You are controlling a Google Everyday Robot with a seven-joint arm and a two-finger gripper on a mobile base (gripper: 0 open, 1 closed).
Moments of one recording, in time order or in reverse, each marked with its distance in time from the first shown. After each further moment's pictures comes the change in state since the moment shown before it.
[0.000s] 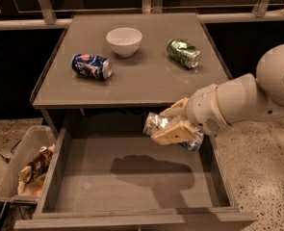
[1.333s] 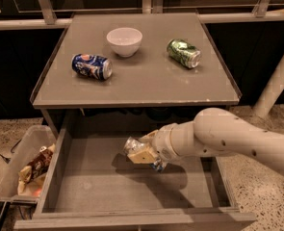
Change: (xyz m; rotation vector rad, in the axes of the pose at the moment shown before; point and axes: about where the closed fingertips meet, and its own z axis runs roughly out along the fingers) arm 0.073 -0.016 0.149 0.061 0.004 0.174
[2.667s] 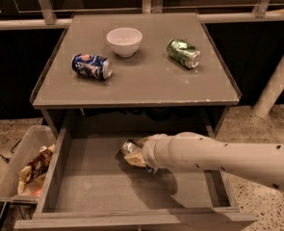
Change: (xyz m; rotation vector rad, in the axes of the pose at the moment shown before) arm 0.027 -0.029 0.056 0.234 0.033 -0.010
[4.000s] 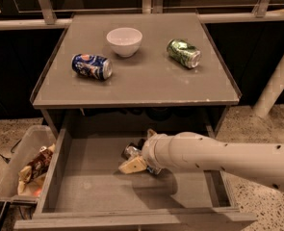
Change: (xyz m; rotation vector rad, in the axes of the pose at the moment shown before) arm 0.000 0.000 0.000 0.000 0.000 0.000
